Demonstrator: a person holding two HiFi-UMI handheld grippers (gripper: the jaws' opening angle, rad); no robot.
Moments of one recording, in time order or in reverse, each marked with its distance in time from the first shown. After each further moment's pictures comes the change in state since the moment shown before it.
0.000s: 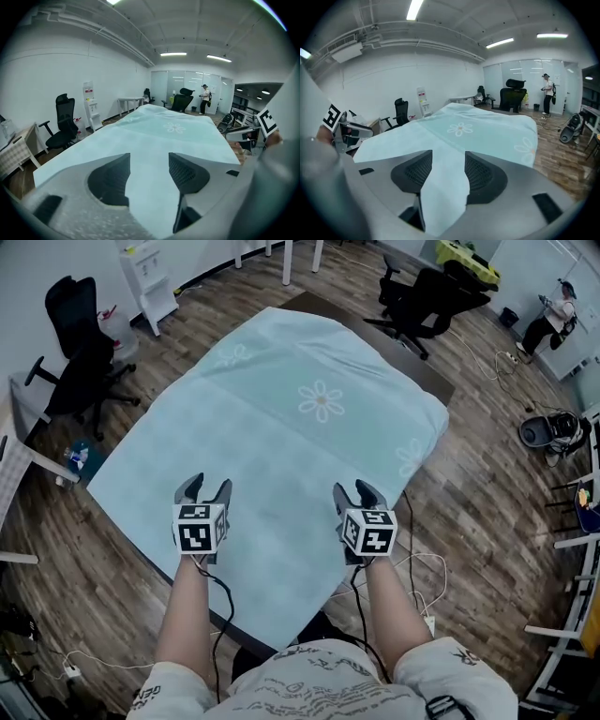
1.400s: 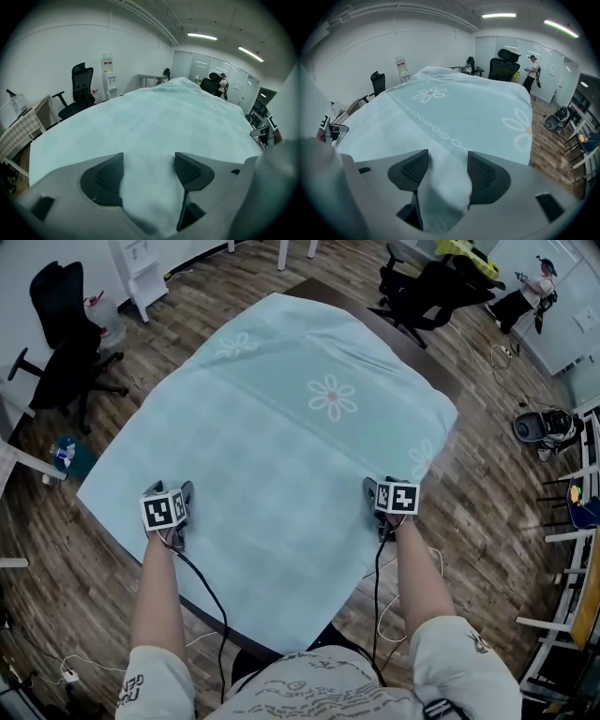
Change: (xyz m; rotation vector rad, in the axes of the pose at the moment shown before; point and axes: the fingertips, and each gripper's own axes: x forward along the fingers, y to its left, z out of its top) left arm 0.076 0.174 -0.111 -0.199 0.254 0.121; right arm 0.088 -0.112 -0.070 0.053 0.380 -0.171
